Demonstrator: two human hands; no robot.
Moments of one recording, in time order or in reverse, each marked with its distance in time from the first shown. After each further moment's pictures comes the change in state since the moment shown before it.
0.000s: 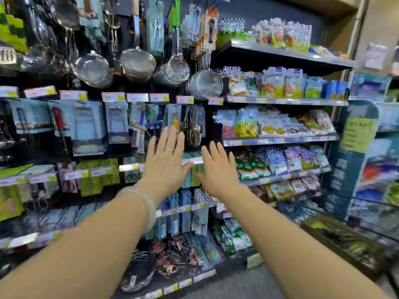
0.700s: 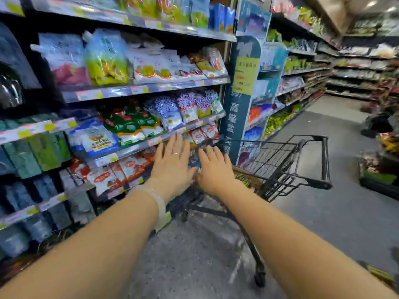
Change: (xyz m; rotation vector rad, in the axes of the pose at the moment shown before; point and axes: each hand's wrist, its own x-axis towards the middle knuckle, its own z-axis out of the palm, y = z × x) left_hand 0.138 0.449 0.205 -0.304 -0.316 0.467; right_hand -0.039 0.458 0.100 -0.119 -0.240 0.478
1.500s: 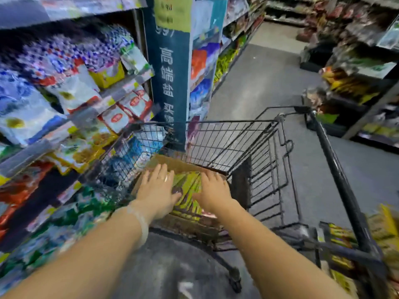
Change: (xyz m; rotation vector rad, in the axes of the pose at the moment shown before) left_hand 0.427 0.137 0.291 -0.047 -0.530 0.341; right_hand 0.301 0.344 0.207 0.171 -0.367 0.537
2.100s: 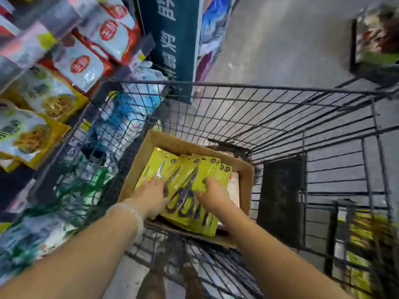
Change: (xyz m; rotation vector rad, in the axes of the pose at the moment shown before) left_hand 0.217 -0.080 0.128 -0.203 -0.585 -0.108; right_hand 0.211 0.010 0.108 0.403 -0.412 0.324
